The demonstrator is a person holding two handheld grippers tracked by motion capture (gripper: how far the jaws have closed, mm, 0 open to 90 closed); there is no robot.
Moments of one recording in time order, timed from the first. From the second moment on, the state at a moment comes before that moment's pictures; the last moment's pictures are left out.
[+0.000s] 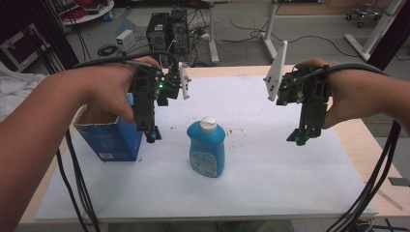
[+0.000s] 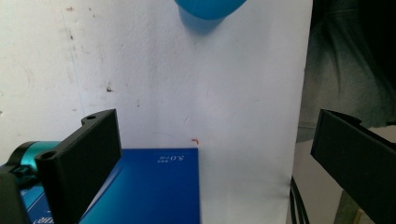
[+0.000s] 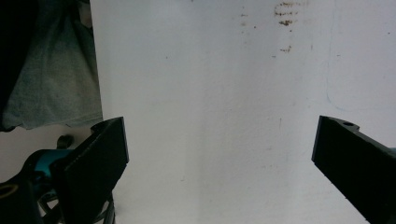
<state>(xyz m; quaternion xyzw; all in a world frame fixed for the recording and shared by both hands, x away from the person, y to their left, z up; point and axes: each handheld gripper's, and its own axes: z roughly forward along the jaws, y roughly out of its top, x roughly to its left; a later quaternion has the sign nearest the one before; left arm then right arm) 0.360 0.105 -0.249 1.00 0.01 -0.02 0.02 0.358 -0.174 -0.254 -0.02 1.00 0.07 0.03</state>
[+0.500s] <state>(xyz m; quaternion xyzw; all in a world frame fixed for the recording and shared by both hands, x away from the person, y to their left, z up) 0.363 0.119 -0.261 1.00 0.04 -0.03 0.01 0.365 -0.137 -0.253 -0.05 1.00 0.05 0.01</state>
